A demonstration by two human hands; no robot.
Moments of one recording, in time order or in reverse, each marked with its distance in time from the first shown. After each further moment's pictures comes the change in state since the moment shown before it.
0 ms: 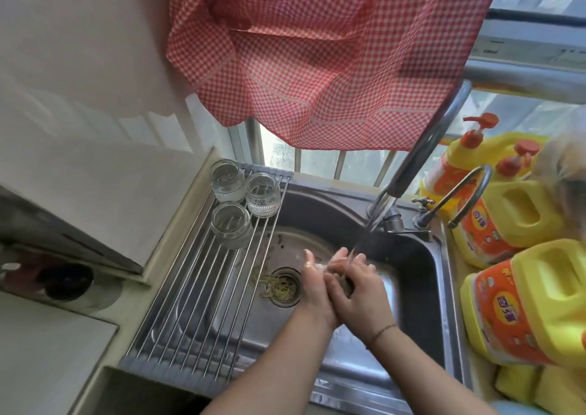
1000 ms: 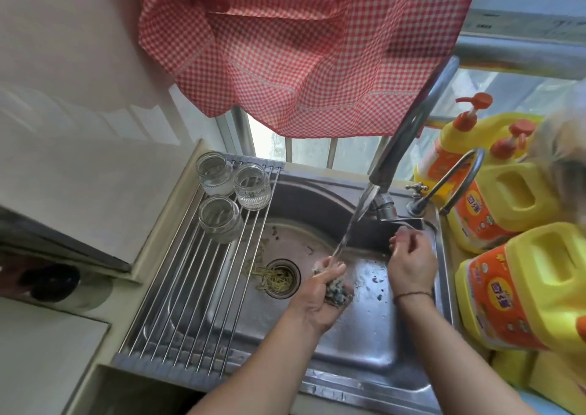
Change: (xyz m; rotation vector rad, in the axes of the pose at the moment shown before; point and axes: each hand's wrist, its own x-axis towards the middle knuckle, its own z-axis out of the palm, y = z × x) left_hand -0.013 -0.012 -0.016 0.112 0.098 -0.002; right_hand 0.033 0.036 -0.052 0.163 0.389 0.536
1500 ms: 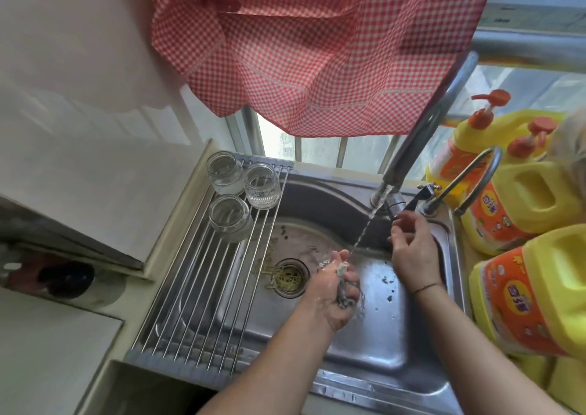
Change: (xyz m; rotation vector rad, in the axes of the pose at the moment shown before) left_hand -0.017 0.009 0.025 -0.032 0.101 -0.043; right_hand 0.014 -0.008 0.005 0.028 -0.229 -0.072
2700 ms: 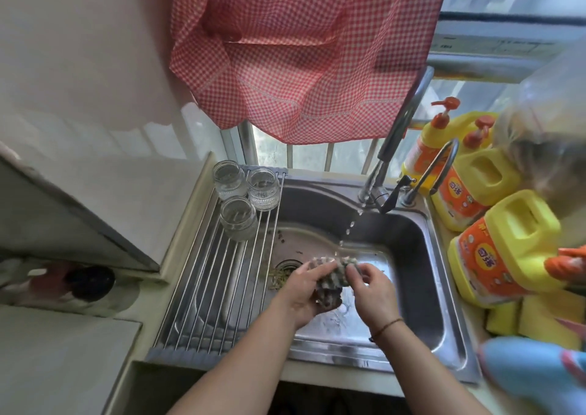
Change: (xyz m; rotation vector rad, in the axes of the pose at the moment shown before) left_hand -0.033 0.027 -0.070 0.653 -0.179 0.100; right_hand -0.128 -0.012 0.041 0.013 -0.088 0.196
